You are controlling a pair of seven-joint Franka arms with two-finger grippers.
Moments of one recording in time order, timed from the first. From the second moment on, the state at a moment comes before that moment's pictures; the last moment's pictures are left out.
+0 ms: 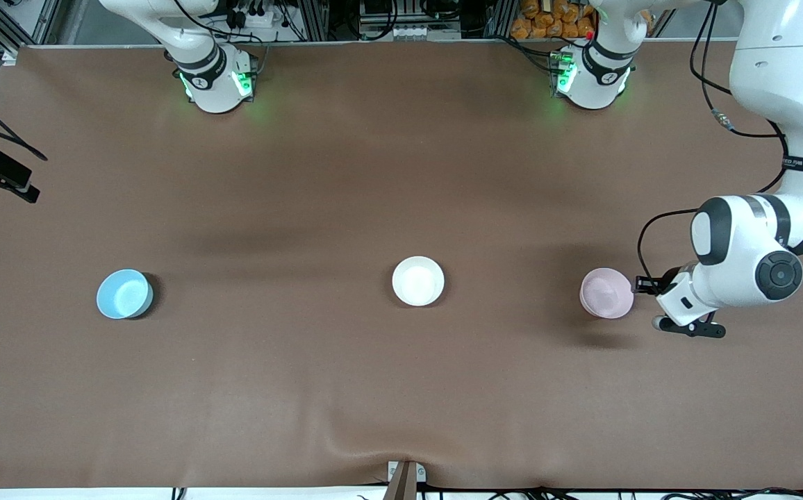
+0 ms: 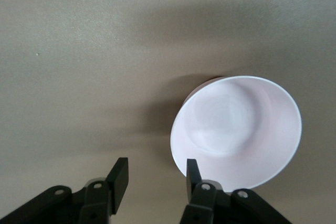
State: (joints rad) left arm 0.04 0.55 -0.04 -1.75 0.00 2.12 0.15; right arm -0.02 0.00 -0.06 -1.54 0.01 1.61 -0.02
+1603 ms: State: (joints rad) left arm 0.04 0.57 -0.12 -1.74 -0.03 2.17 0.08; right arm -0.02 0.00 -0.07 -1.54 0.01 1.61 -0.02
